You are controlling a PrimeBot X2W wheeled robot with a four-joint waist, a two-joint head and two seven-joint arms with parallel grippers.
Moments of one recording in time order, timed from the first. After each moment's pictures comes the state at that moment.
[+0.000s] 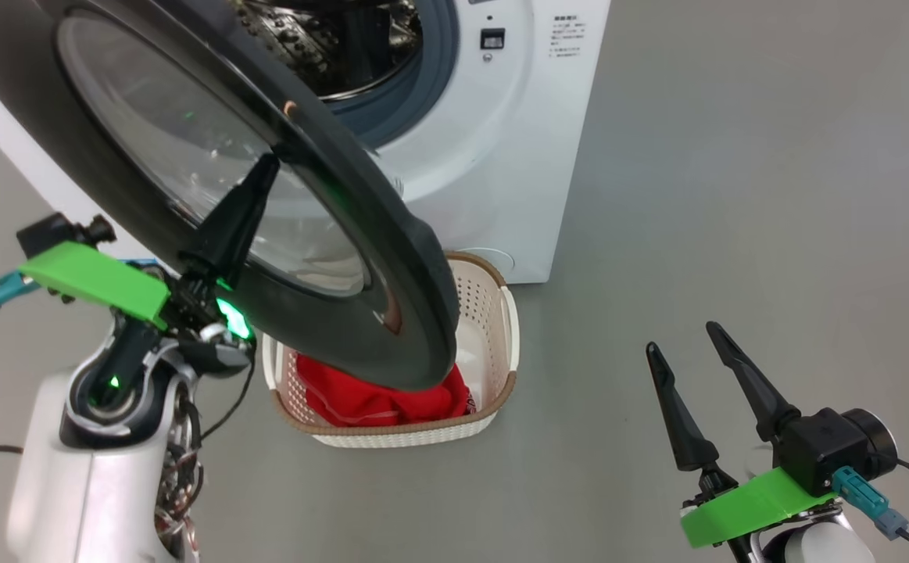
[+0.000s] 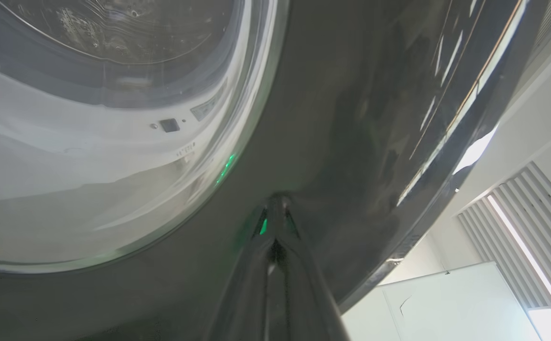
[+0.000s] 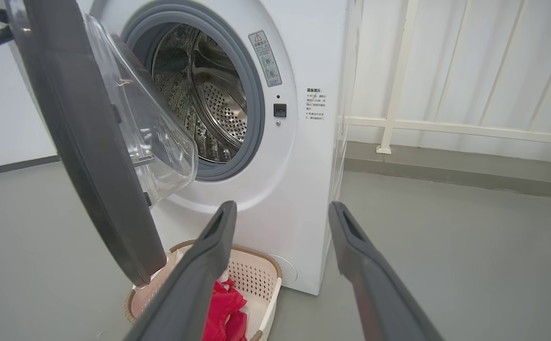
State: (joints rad) left arm -0.61 0.03 0.03 0.33 -1.65 -0.02 0.47; right arm -0.07 -0.05 0.09 0.13 0.16 0.13 -0.26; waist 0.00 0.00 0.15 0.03
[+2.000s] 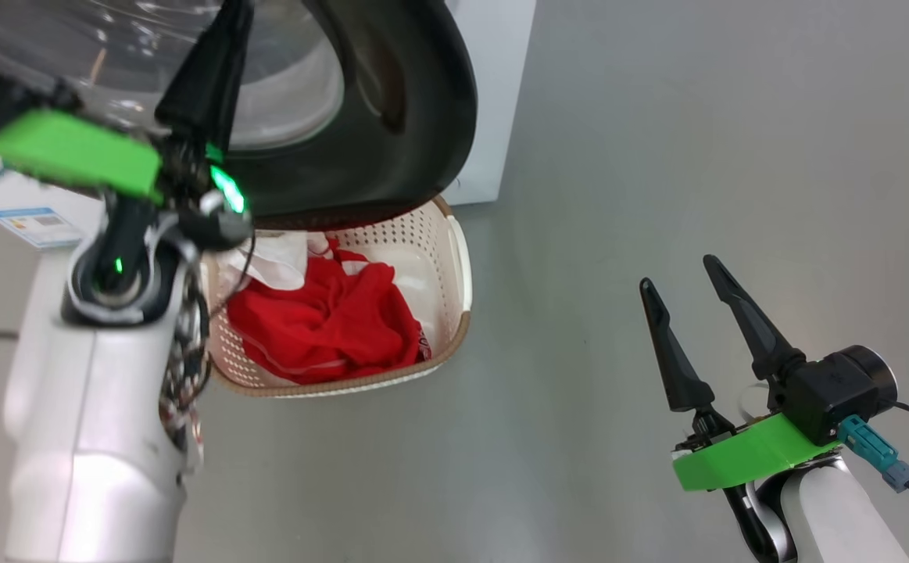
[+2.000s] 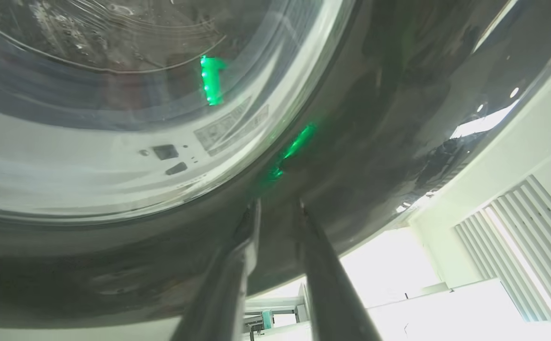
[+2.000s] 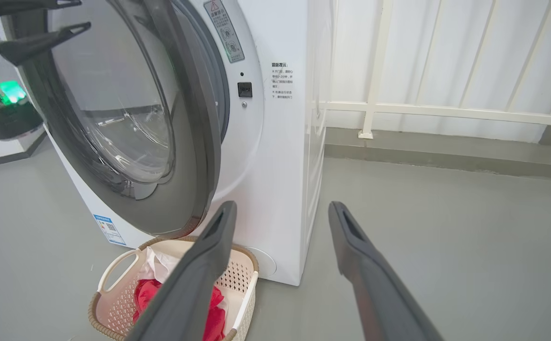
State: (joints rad) left arm -0.90 0.03 -0.04 0.53 -1.66 -0.12 0.28; right arm -0.19 -0.05 0.11 0.12 0.18 0.13 -0.26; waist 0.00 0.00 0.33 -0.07
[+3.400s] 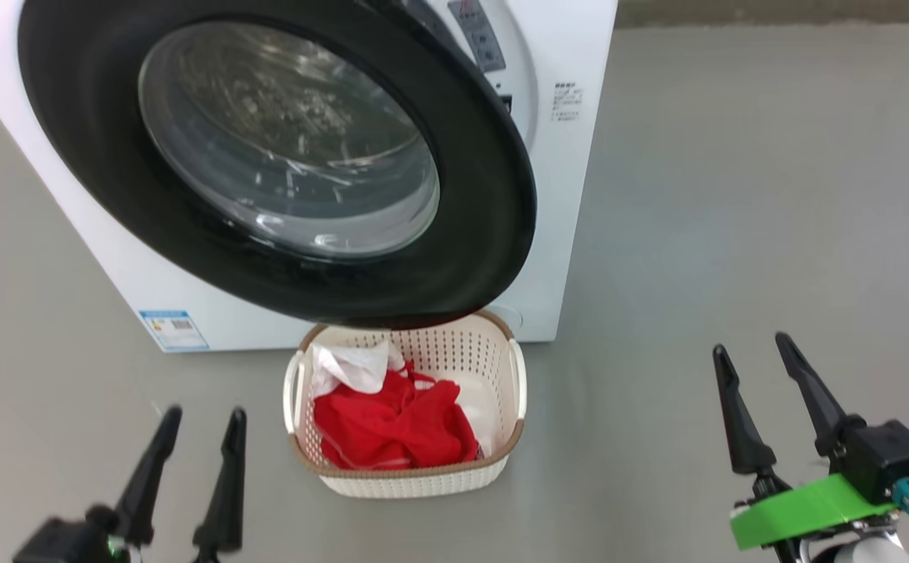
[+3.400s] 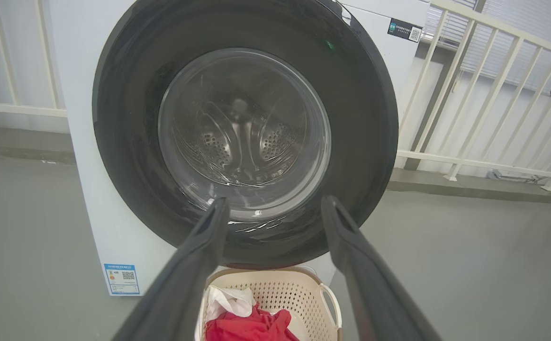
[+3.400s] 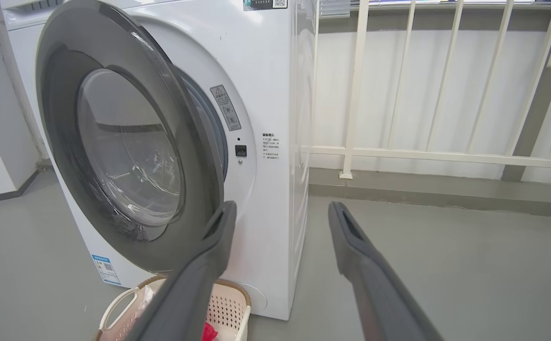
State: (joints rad) left arm 0.00 0.27 -0.16 0.00 -0.50 0.01 -0.25; right arm -0.03 -0.05 -0.03 0.13 0.18 0.13 -0.26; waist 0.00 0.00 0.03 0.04
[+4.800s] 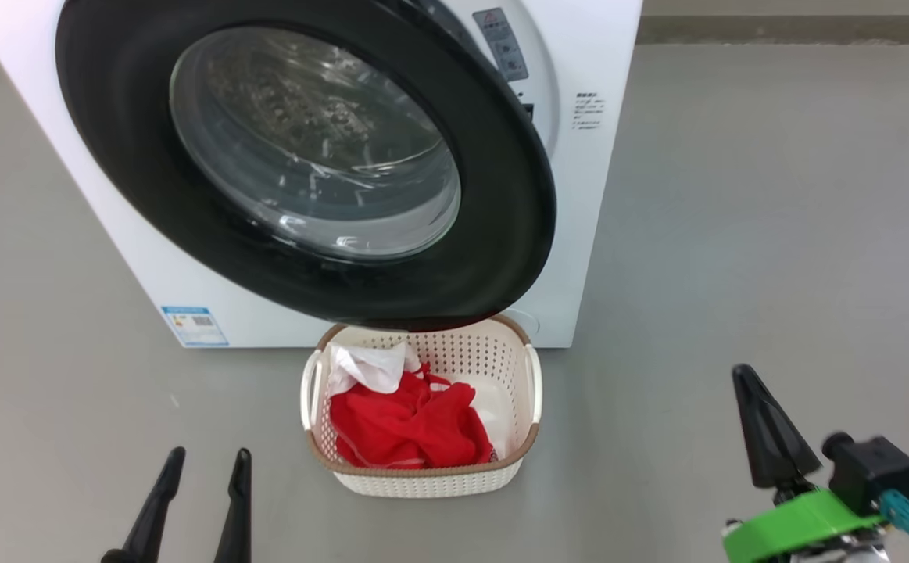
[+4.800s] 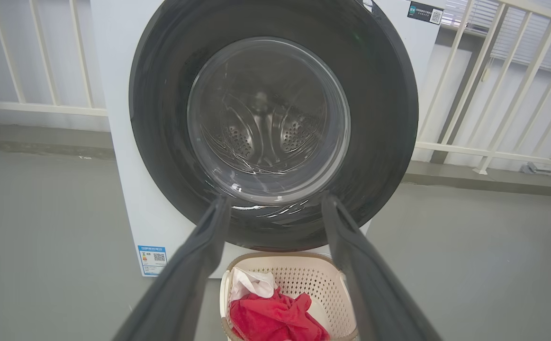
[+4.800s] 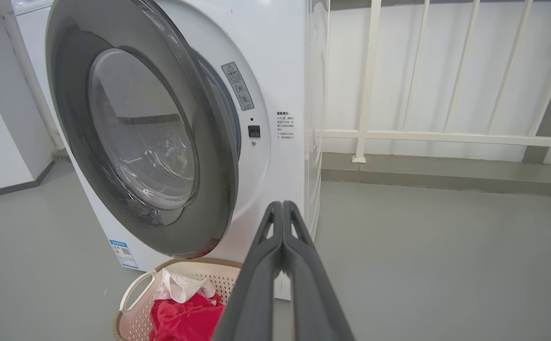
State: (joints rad) left arm 0.11 0.12 -0.03 0.00 -0.31 -0.07 -0.25; right arm 0.01 -0.04 -0.03 0.16 0.20 0.13 -0.26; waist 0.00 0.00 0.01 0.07
